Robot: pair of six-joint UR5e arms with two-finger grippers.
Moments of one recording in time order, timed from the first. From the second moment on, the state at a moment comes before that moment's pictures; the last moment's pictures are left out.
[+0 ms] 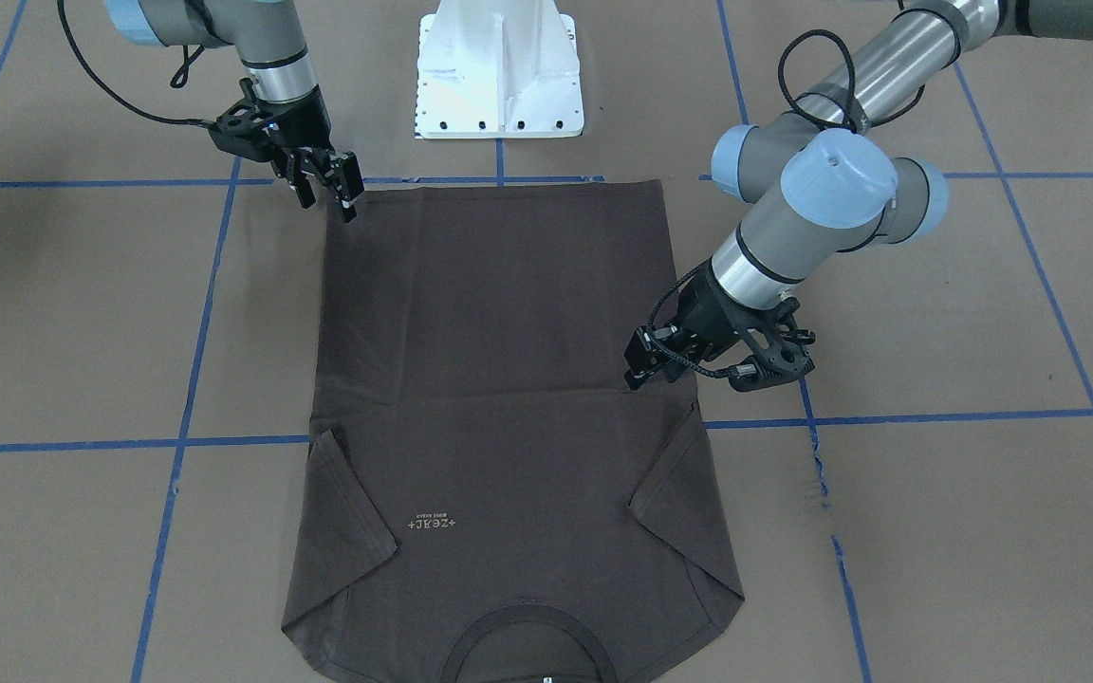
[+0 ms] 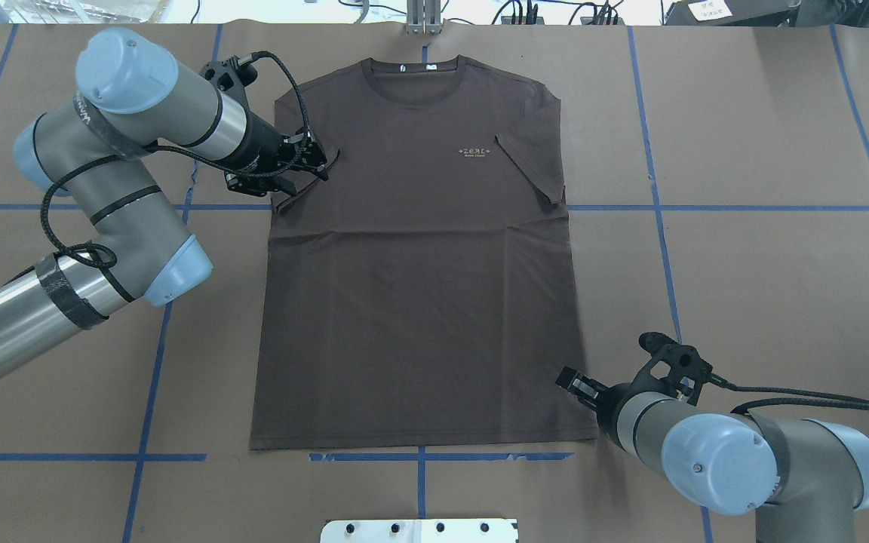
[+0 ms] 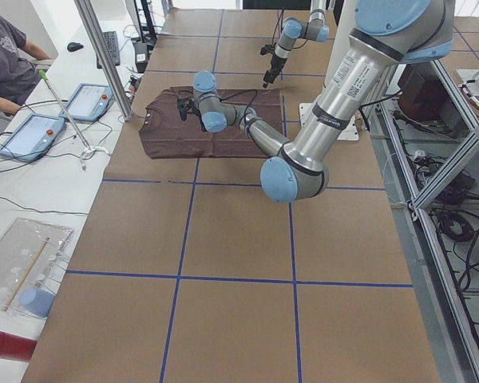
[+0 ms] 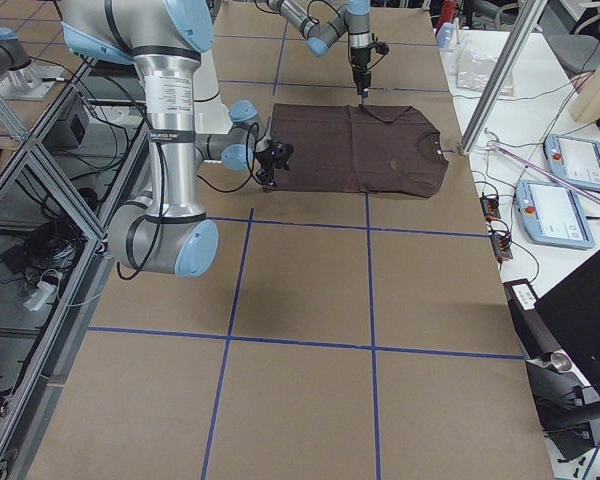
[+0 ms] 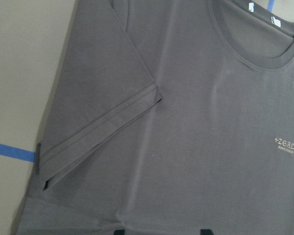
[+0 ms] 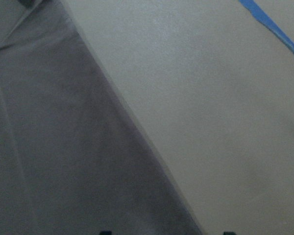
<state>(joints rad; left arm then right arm) -0.80 -2.17 -1.48 -2.15 -2.11 -1.50 0.17 -1.51 2.06 -1.26 1.37 2.02</state>
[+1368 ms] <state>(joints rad) -0.79 -2.16 -1.46 -2.16 -2.09 -1.53 0.09 -1.51 2.06 -1.31 1.39 2.02</state>
